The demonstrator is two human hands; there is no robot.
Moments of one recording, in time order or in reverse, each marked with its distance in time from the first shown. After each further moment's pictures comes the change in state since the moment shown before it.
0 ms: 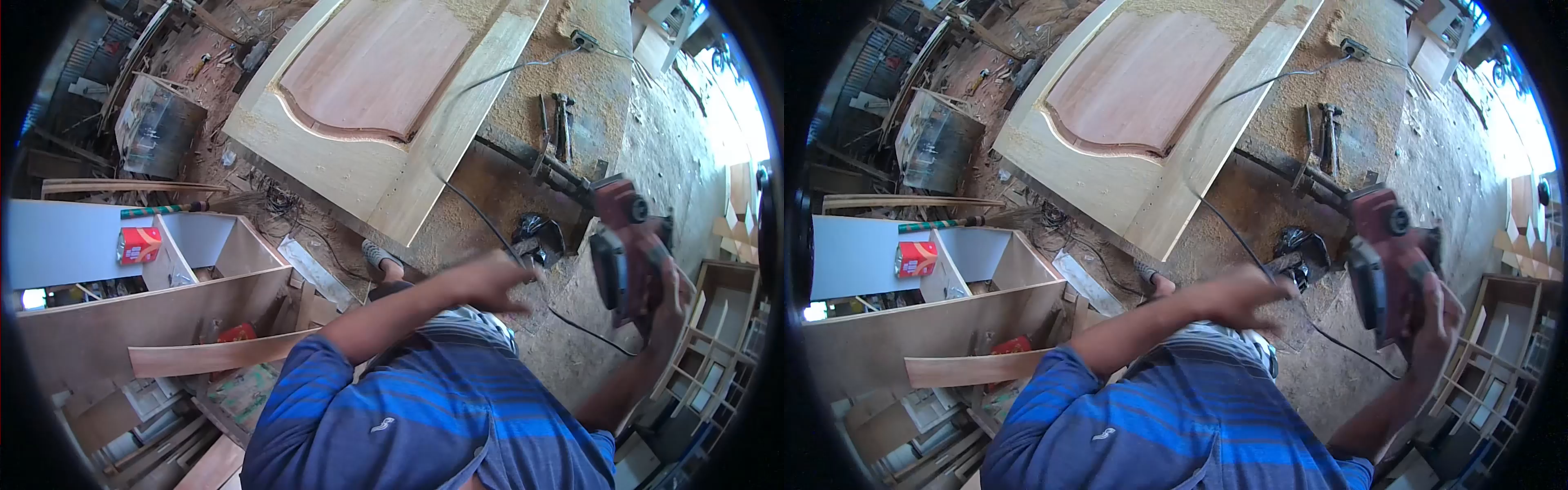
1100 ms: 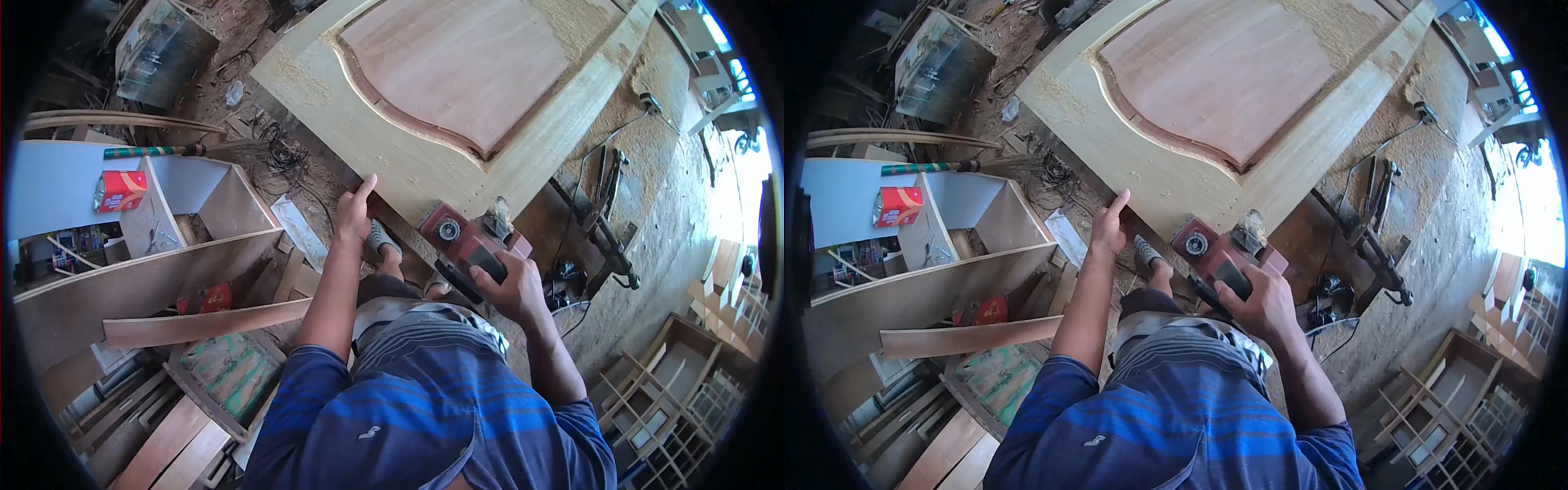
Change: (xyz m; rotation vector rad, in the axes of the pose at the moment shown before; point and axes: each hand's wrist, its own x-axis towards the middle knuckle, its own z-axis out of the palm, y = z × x) left_hand -0.242 -0.279 -0.136 -1.278 1.452 -0.366; right_hand -0.039 -0.026 0.368 -0.531 -0.855 -0.220
